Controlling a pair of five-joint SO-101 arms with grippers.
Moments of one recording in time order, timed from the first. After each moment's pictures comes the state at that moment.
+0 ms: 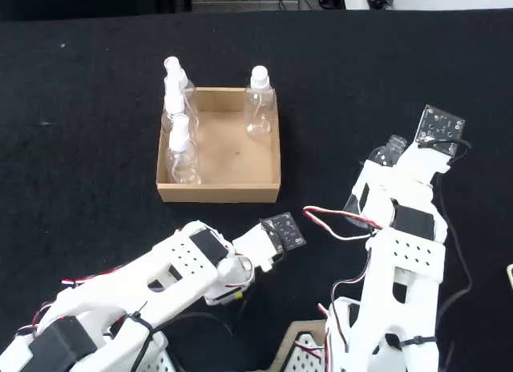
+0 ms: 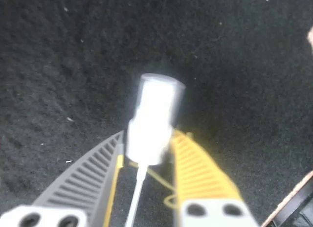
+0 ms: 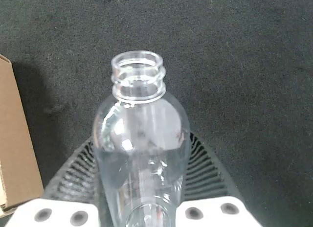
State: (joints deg) left arm 41.7 -26.5 59.6 55.1 -19.7; right arm 18.0 -45.7 58.9 45.3 -7.9
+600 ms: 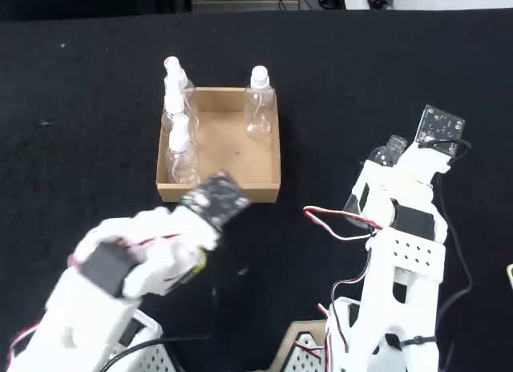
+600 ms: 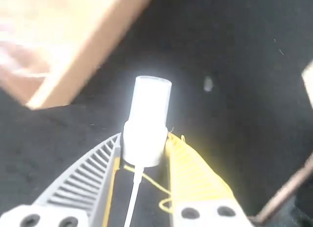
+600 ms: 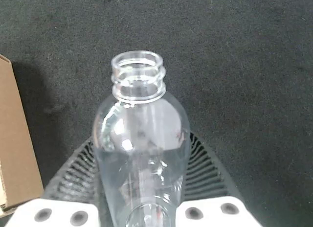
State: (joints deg) left arm 24.4 -66.0 48.8 85.3 -22.6; right arm 18.0 -45.7 58.9 45.3 -7.9
